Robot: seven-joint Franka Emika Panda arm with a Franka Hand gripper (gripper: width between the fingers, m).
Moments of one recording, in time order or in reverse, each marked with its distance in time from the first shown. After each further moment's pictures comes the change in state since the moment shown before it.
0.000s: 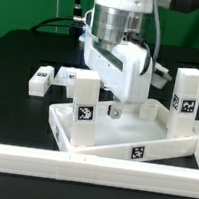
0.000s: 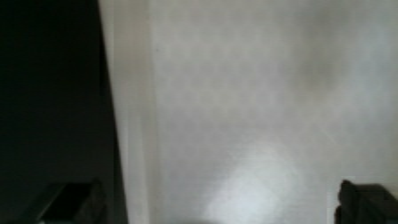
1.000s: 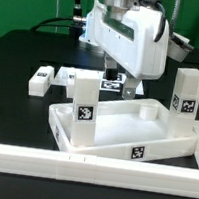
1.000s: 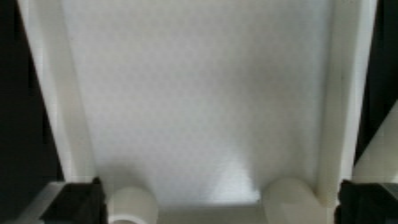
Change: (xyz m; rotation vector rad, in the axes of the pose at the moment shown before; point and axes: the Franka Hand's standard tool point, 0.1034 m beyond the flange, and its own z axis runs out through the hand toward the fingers) arm 0.008 -0.052 -0.061 0.032 -0.043 0.064
